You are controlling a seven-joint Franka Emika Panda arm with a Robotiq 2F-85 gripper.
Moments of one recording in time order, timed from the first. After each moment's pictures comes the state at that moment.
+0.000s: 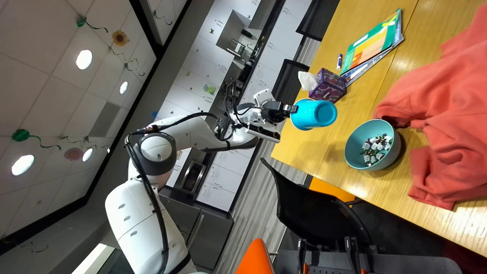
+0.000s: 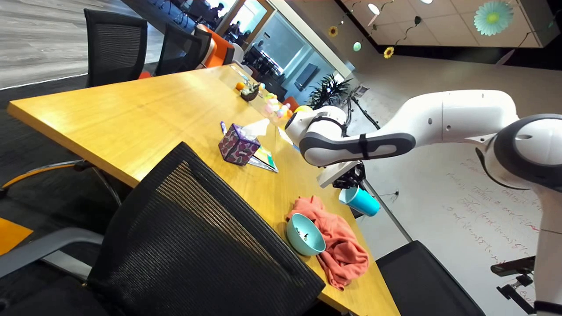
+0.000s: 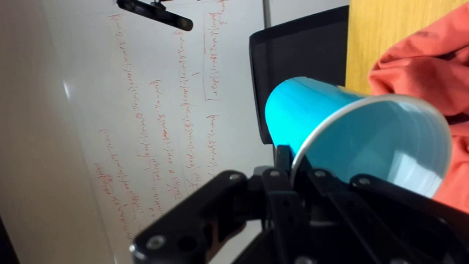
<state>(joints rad) 0.11 0.62 0.02 -1.71 -1.02 1.16 1.01</state>
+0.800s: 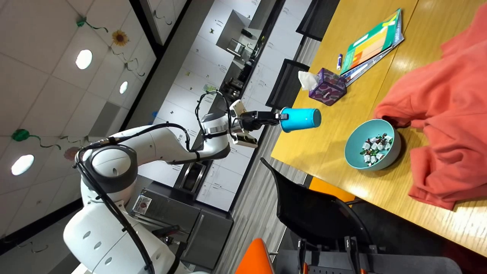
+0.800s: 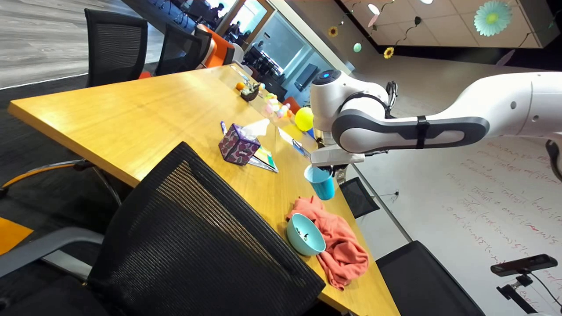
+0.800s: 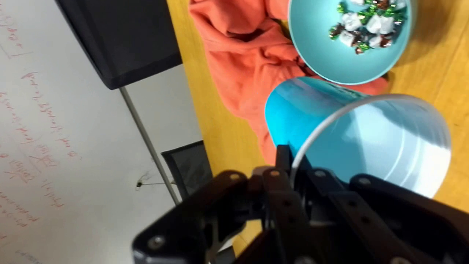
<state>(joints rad) 0.12 0.32 0.12 -1.95 -0.92 1.71 1.17</state>
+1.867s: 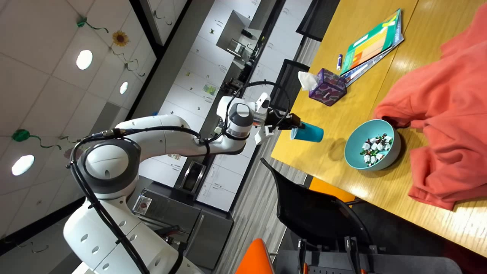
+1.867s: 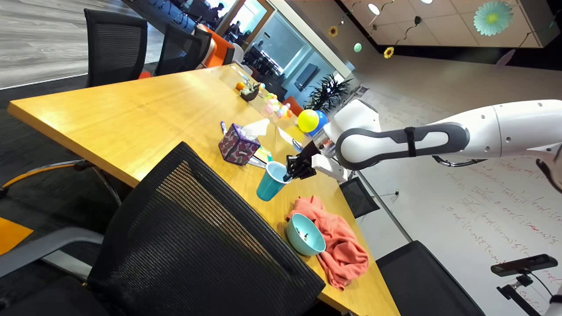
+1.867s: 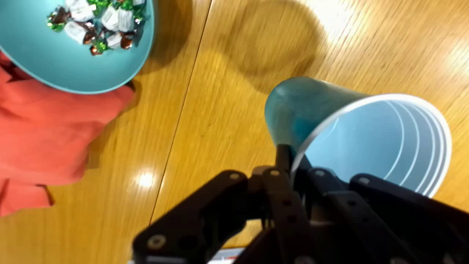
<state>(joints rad) -0.15 0.35 0.16 -2.12 -0.35 2.61 0.50</state>
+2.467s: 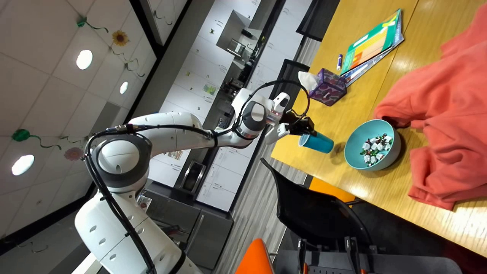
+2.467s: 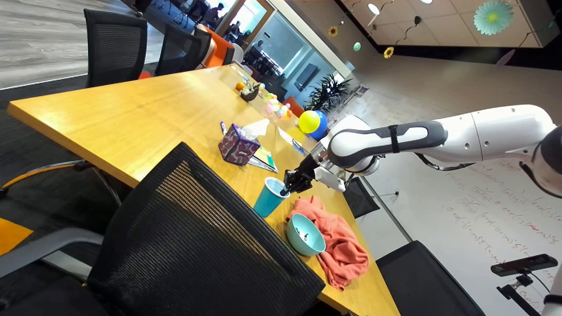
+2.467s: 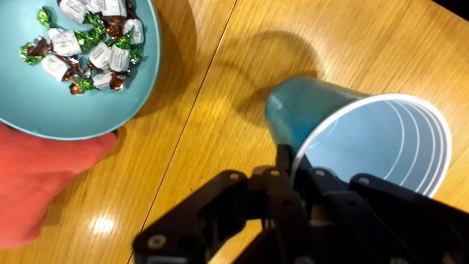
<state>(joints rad) -0.11 0.42 0.06 -2.10 -0.06 2.57 0.14</state>
